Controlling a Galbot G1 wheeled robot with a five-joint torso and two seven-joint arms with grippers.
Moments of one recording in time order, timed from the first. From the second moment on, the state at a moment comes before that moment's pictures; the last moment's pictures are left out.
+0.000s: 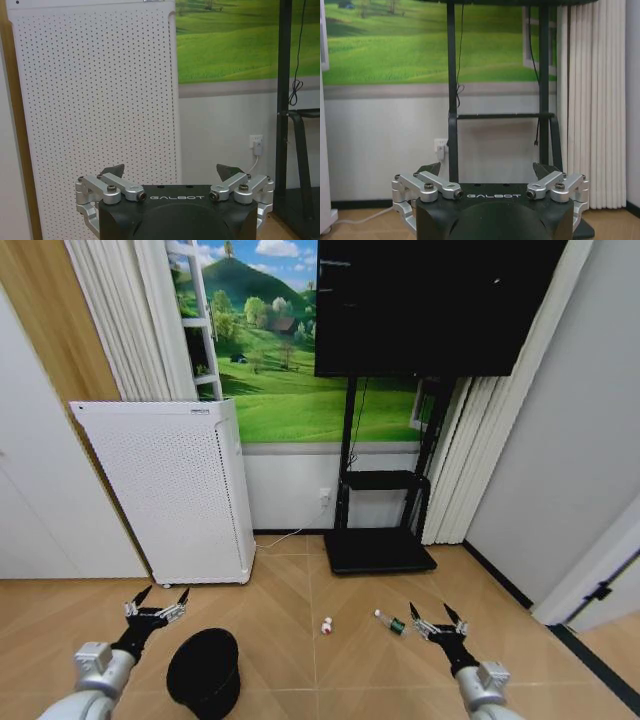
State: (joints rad) left arm 1.54 -1.29 -0.99 -2.08 -0.37 0.20 0.26; right arm -1.55 1.41 0.84 1.90 0.30 0.10 -0.21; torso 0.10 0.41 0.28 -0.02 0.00
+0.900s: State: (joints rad) left arm 1.57 -1.20 -0.99 -2.14 -0.45 0.24 0.31; right arm -1.53 1.35 0.82 1.91 0.35 0.10 -0.37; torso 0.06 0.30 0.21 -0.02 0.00
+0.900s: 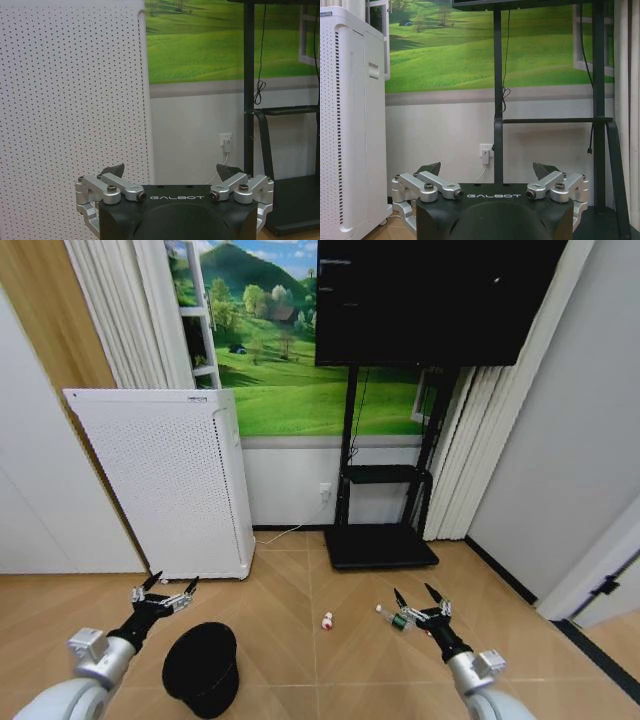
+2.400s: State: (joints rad) left arm 1.58 -1.24 -0.99 -2.12 -0.42 0.23 0.28; right arm -1.54 1.35 0.82 1.89 0.36 0.10 -0.37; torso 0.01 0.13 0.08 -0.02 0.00
